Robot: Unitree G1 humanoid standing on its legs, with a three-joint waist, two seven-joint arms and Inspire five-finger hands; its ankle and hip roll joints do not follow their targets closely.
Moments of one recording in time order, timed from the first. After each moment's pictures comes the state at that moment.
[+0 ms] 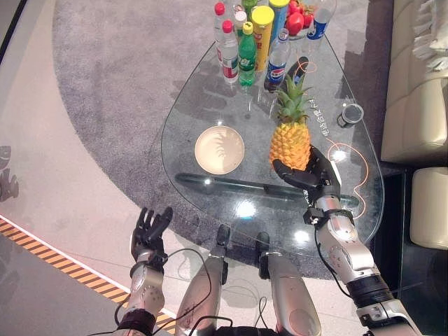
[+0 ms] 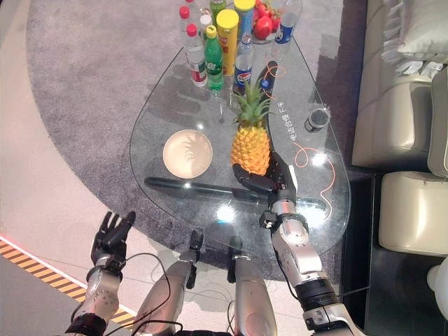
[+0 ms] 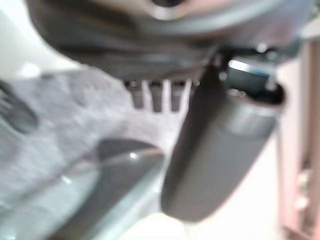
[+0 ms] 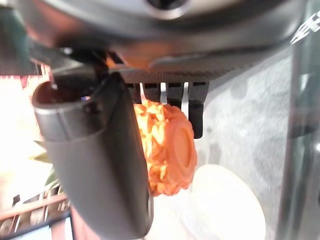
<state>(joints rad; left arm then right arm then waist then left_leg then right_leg) -0.12 0.22 -0.02 0.58 -1.00 -0.34 0.11 -0.27 -0.37 0.17 0.15 0.49 -0.04 -0.16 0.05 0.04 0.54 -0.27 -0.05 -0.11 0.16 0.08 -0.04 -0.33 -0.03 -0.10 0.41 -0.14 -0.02</state>
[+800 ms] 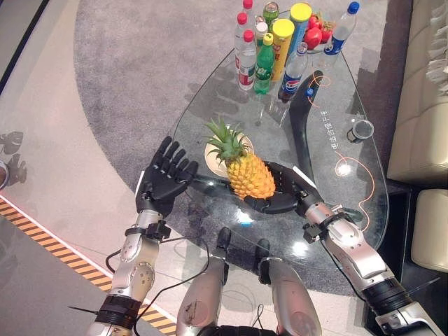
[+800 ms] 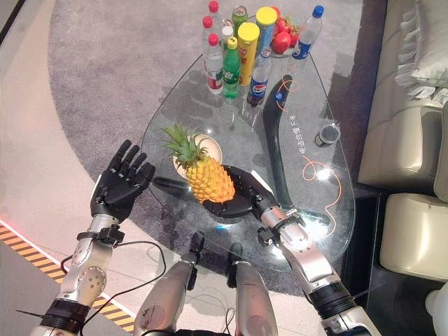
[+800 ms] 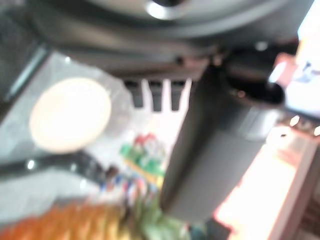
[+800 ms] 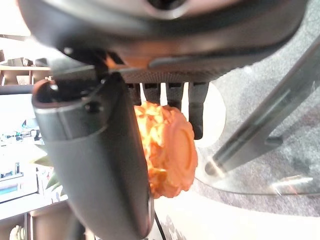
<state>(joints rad) -0.14 0.39 -0.14 0.12 -0.94 -0.21 -0.15 -0.26 -0.52 0.31 0.09 0.37 -0.02 0.17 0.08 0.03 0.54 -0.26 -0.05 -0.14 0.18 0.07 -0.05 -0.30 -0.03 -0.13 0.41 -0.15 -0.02</state>
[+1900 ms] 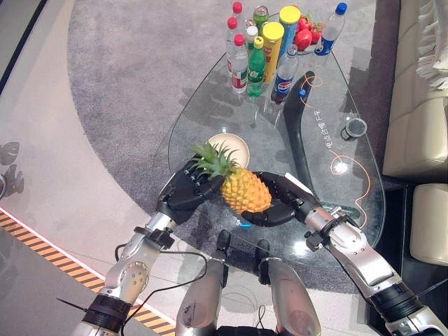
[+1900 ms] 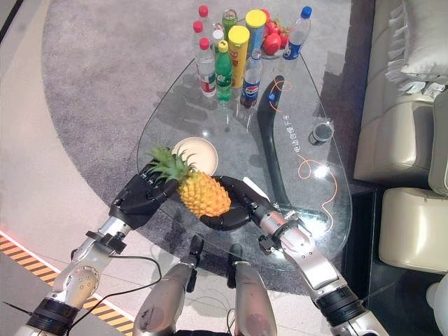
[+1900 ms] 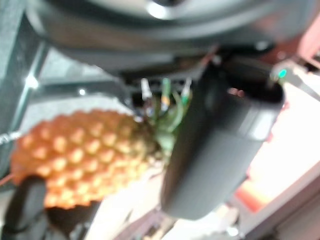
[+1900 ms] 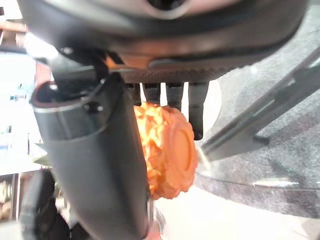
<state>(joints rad) -0.11 0.50 -0.22 0.07 -1.11 -0.07 -0.33 -0.22 -0.60 0.37 -0.05 0.23 0.02 0.26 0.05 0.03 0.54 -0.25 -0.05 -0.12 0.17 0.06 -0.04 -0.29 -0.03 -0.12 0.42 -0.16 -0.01</state>
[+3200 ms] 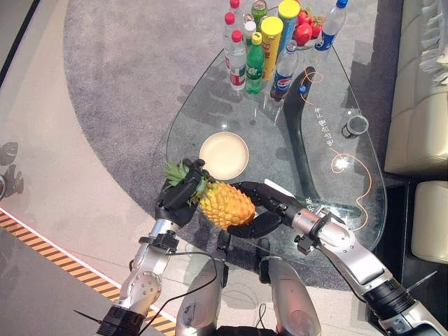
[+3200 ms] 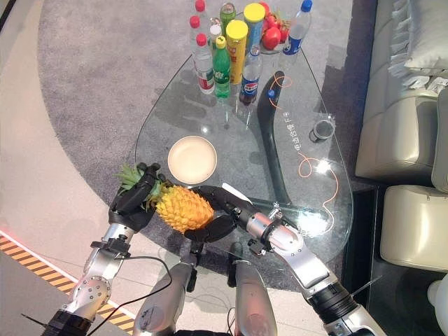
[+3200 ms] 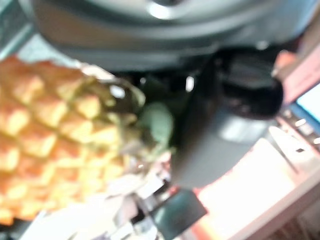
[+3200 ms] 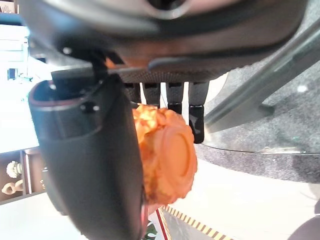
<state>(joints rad) -0.06 0.38 -0.23 0.03 -1.24 -0.18 -0.23 -0.26 -0.55 0.42 -0.05 0.25 0.05 0.33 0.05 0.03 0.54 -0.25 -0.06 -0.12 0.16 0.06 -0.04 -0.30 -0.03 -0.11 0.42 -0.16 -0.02</state>
